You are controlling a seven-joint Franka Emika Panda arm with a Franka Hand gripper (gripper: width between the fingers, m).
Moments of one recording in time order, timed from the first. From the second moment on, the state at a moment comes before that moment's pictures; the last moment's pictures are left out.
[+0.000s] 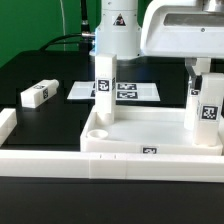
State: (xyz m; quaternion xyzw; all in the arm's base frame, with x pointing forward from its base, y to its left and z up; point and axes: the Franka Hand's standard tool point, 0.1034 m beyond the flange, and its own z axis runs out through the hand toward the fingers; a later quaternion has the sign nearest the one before) arm 0.621 0.097 0.110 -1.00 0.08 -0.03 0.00
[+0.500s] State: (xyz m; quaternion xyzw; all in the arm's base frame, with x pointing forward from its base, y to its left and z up) arm 0.621 0.087 0.110 -0.97 0.23 -0.02 0.00
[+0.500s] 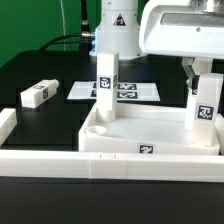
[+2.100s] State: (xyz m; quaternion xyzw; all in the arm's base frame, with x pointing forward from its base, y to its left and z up) arm 0.593 -0.013 0.160 -0.96 0.29 -0.03 0.01
